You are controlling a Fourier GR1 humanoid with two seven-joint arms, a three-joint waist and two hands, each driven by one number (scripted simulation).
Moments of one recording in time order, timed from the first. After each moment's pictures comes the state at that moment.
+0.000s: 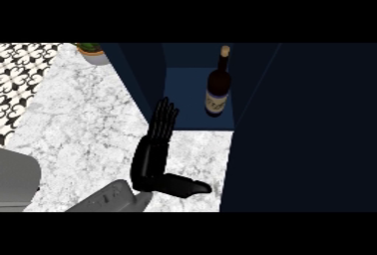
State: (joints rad) left arm -0.47 0.33 -0.95 -1.38 1.10 0.57 -0.79; right arm -0.06 -0.07 0.05 -2.37 -0.21 0.20 0.49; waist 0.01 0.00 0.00
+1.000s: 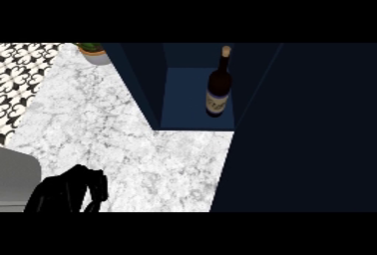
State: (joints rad) left arm -0.03 0.86 -0.79 -1.88 1.08 0.31 -0.79; right arm 0.02 -0.09 0.35 -2.40 -0.28 0.35 0.56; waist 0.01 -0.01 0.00
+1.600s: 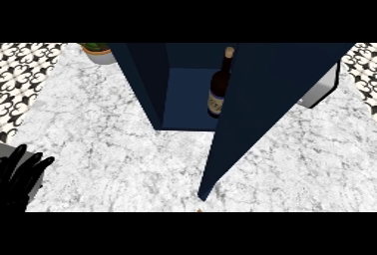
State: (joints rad) left arm 0.22 1.05 -0.56 -1.87 1.21 0.09 -0.90; right arm -0.15 -0.02 0.75 -2.38 -0.09 0.10 0.72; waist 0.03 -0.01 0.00
